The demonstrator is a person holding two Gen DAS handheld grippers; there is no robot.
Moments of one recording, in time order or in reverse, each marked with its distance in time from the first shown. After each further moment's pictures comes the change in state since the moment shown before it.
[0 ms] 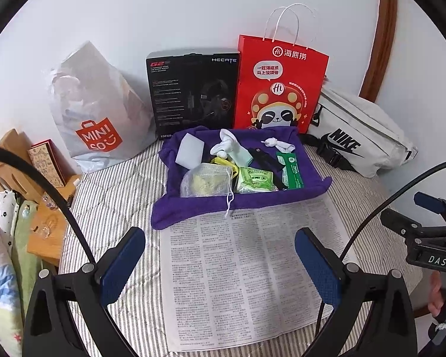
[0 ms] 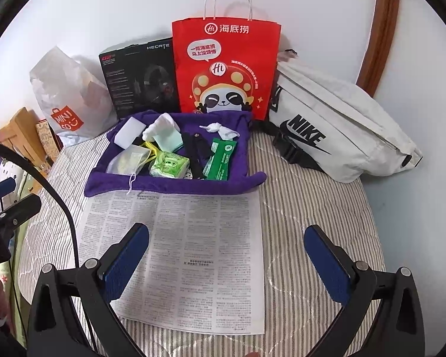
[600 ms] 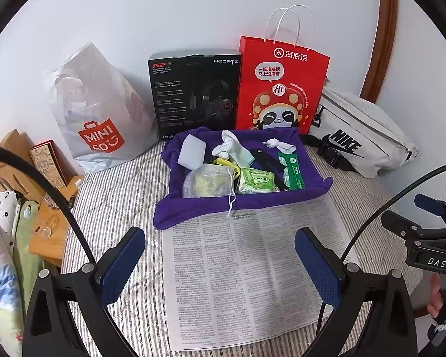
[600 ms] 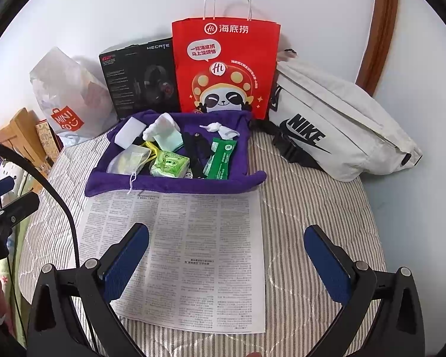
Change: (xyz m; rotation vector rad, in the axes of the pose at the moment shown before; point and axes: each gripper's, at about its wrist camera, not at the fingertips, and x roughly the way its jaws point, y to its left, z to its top) left arm -0.002 0.000 0.001 -0.002 0.000 0.006; right arm -0.002 0.001 -0.002 0.006 0.000 0.001
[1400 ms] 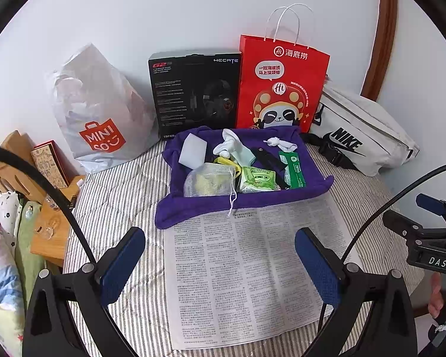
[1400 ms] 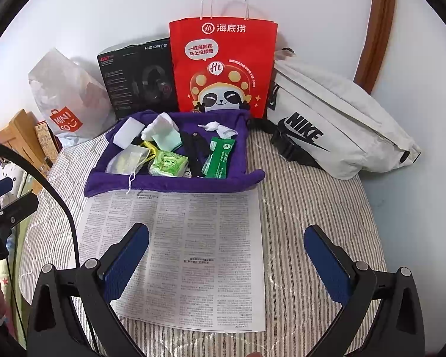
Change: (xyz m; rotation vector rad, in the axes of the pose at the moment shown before) left arm -0.001 0.001 0.000 0.006 0.003 0.002; right arm -0.001 -0.001 -0.002 0.008 0.002 -0.004
